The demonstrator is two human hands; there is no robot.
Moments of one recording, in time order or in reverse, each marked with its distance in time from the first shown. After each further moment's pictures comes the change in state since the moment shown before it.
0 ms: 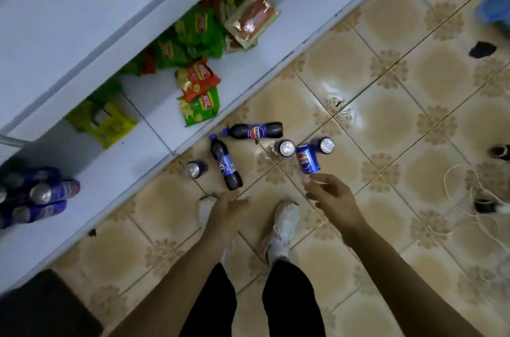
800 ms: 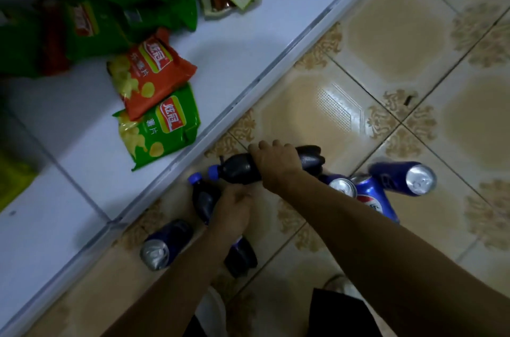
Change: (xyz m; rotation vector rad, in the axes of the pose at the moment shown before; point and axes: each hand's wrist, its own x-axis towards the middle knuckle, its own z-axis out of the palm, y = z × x) left_hand 0.365 -0.023 0.023 0.277 0.024 0.123; right_hand 0.386 0.042 0.181 -1.434 -0.067 -0.563
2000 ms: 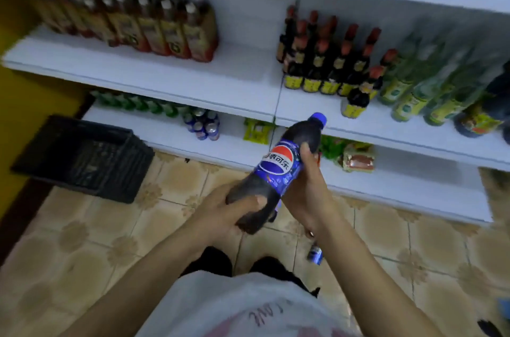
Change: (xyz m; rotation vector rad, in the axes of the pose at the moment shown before) left_hand -0.847 0.045 -0.108 -0.973 0.435 0.414; right_hand -0.643 -0.212 -0.436 1.678 -0.600 -0.395
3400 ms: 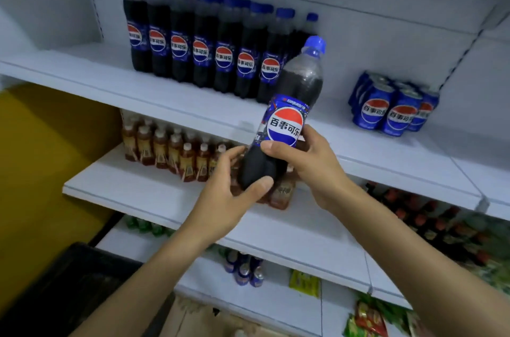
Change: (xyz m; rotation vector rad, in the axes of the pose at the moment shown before) left_hand 0.113 0.238 -0.433 0.122 0.157 0.854; right_hand 0.229 -0.027 0.488 -0.845 -0.071 -0.613
